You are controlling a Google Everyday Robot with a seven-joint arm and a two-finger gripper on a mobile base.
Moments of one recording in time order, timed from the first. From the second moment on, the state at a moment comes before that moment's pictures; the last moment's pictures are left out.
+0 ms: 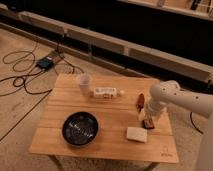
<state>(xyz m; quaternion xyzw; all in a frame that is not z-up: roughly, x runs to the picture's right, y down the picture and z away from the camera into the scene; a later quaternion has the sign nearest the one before) 0.250 0.187 0.838 -0.28 0.21 0.66 0.66</state>
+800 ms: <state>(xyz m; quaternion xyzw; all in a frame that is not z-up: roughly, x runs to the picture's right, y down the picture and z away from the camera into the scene) 0.246 0.177 0.874 -0.26 0.22 0.65 0.68</state>
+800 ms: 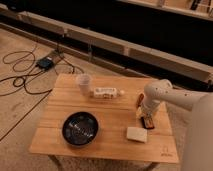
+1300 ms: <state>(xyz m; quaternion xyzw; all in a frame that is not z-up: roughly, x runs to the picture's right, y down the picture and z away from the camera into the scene) 0.251 0.171 0.871 -0.25 0.22 0.66 0.68</state>
